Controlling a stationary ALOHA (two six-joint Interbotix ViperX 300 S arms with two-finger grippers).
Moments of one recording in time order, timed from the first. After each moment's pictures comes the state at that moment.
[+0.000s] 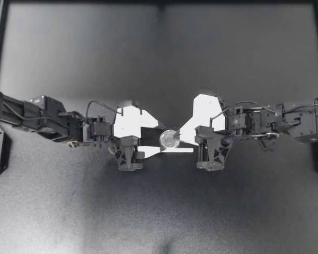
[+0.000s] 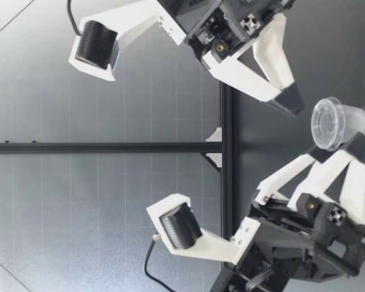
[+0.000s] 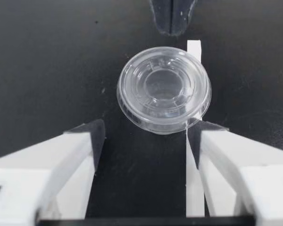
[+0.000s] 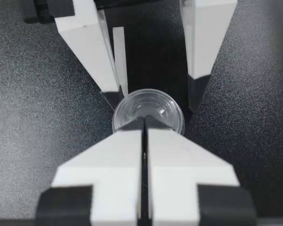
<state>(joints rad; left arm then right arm) 0.03 0.37 0.77 -0.06 -0.60 0.07 -0.07 0.08 0.83 0.04 -0.19 0.00</state>
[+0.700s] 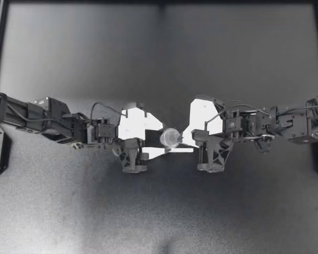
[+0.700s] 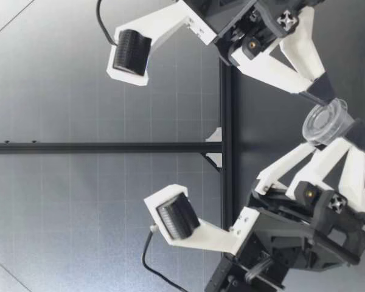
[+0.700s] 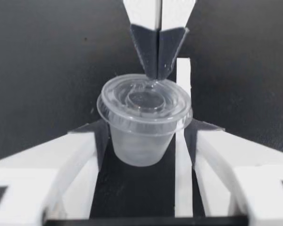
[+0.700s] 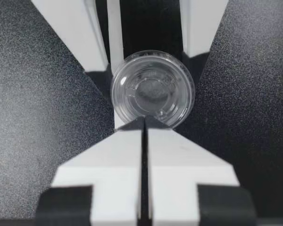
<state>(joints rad) 0.02 0.38 0.74 -0.05 -0.59 0.06 -0.07 0.14 0.82 0.04 -0.16 0.00</state>
